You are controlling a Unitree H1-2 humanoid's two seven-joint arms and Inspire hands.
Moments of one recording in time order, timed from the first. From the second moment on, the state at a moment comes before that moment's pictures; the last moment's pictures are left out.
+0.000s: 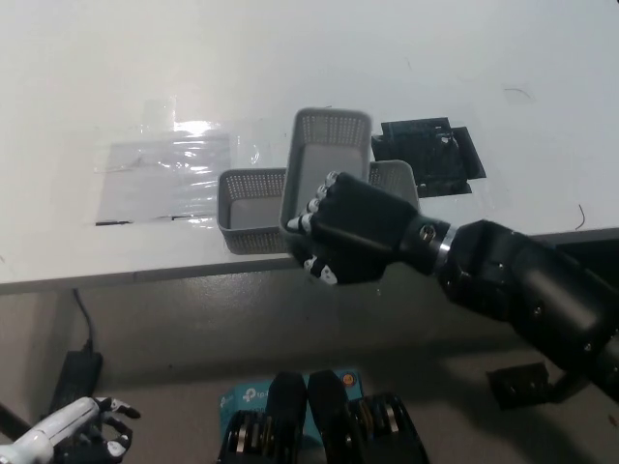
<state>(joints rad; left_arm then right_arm) -0.06 0.63 -0.23 -0.11 0.31 0.46 -0.48 -0.87 -0.35 0.82 0.43 -0.84 -0.45 -0.15</state>
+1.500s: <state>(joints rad) -0.06 0.63 -0.24 -0.11 0.30 0.46 -0.49 -0.88 -0.35 0.84 0.49 -0.85 -0.45 -0.26</state>
